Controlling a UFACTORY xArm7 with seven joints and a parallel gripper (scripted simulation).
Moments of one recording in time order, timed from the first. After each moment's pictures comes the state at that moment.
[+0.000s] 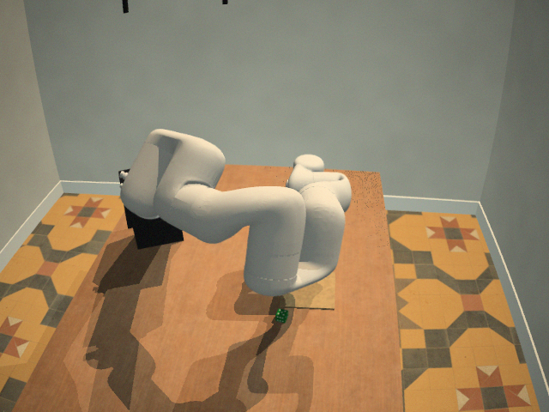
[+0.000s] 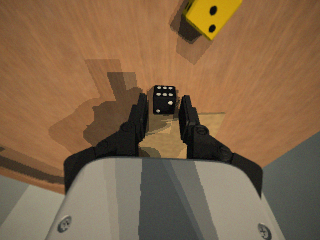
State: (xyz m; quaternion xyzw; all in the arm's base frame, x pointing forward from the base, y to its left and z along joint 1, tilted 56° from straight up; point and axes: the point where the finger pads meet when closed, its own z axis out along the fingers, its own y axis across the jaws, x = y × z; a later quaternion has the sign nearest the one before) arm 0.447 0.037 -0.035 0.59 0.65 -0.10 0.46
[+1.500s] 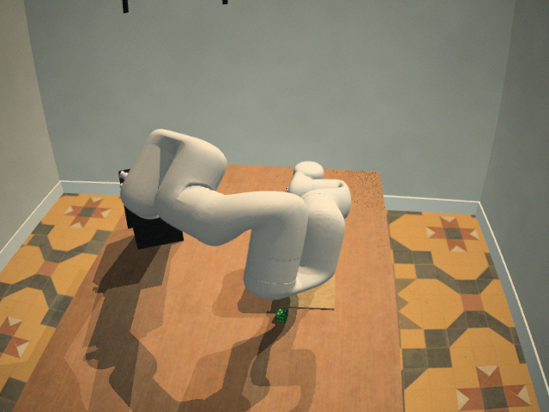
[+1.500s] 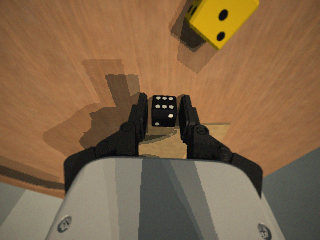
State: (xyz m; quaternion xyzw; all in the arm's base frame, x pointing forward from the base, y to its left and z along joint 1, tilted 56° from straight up) arm 0.456 0.024 -0.046 0.59 0.65 -0.10 0.46
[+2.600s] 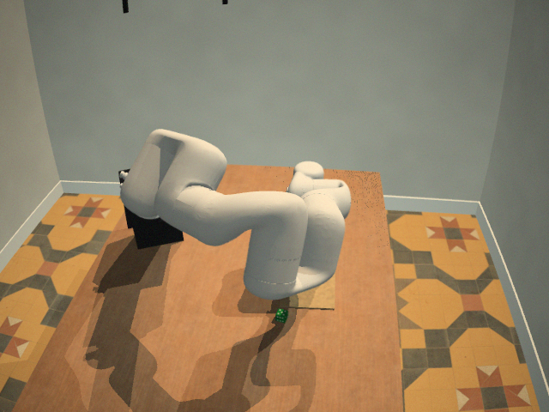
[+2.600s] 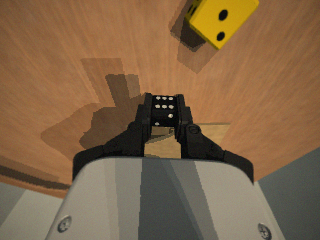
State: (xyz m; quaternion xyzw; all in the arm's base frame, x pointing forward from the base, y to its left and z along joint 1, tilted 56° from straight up) arm 0.456 0.024 -0.046 0.59 0.65 -0.10 0.46
